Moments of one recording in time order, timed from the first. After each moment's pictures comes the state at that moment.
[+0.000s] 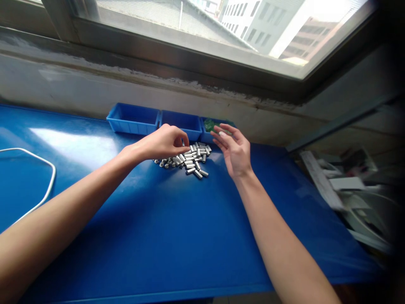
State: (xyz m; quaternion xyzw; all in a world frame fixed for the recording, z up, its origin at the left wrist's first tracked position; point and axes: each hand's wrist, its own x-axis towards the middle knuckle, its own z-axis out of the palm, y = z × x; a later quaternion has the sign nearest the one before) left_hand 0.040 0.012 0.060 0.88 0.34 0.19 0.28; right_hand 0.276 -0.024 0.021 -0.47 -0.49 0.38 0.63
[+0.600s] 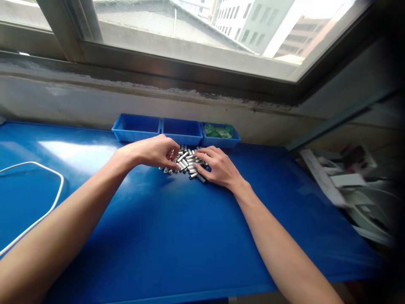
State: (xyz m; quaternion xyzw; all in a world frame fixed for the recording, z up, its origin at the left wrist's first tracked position) left_hand 0.014 0.019 0.078 0.92 0.32 0.02 0.23; right_hand 0.276 -0.036 0.007 -0.43 -0.88 -0.06 0.19
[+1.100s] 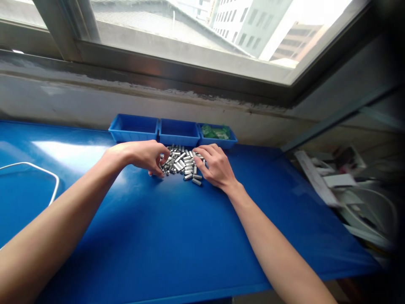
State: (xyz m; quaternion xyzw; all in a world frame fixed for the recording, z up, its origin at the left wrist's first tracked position) left_hand 0.003 0.025 0.076 0.87 0.38 -0.11 0.30; right_hand 0.264 -0.041 0.014 -0.49 -0.84 -0.06 0.23
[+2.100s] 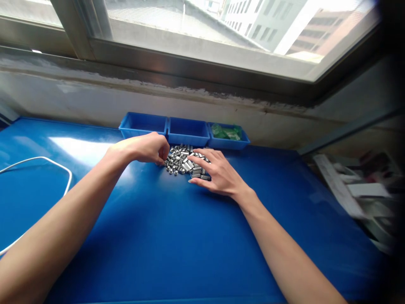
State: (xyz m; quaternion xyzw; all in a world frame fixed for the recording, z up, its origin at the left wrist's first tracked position) left_hand -0.017 0.035 0.073 0.88 0.40 -0.04 0.24; right_hand 0.256 -0.044 0.016 -0.39 -0.90 -0.01 0.17
